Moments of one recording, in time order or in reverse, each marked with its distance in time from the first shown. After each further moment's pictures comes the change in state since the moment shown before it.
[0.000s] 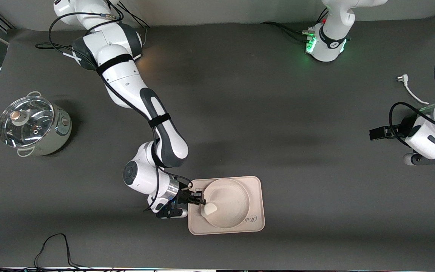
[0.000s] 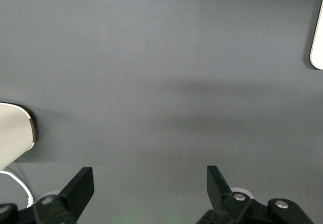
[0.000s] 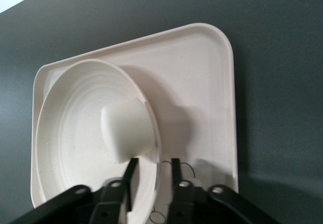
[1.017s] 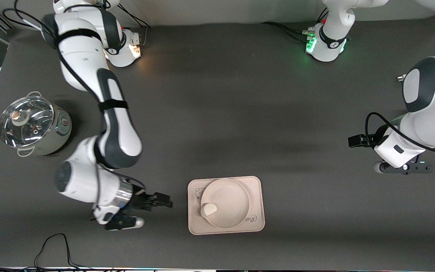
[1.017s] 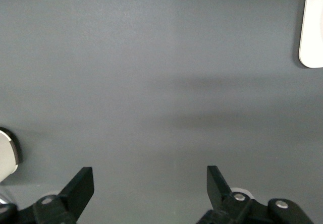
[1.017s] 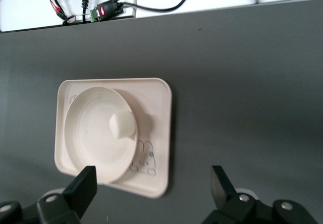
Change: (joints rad) left arm -0.062 0.061 -0.010 0.000 0.013 0.072 0.000; right arm -0.093 -0.292 -0.155 -0.062 -0.120 -0.370 -0.055
